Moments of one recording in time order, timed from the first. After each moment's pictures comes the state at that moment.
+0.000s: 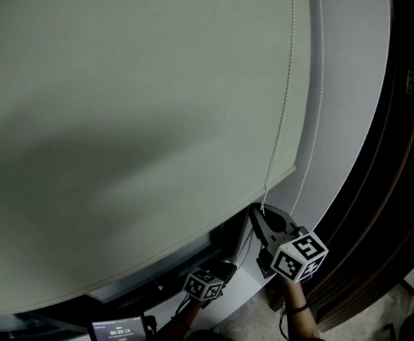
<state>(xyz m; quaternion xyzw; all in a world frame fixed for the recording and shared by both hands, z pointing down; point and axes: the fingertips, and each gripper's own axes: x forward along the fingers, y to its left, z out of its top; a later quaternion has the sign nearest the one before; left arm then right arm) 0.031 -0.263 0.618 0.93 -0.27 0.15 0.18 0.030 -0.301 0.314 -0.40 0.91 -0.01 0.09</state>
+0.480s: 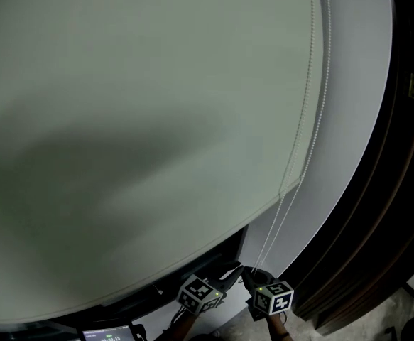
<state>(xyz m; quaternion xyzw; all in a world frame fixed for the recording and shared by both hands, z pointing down) 0.037 -0.245 0.514 0.96 -0.26 0.06 0.08 0.042 -0.264 0.577 -0.45 0.87 -0.20 -0.07</state>
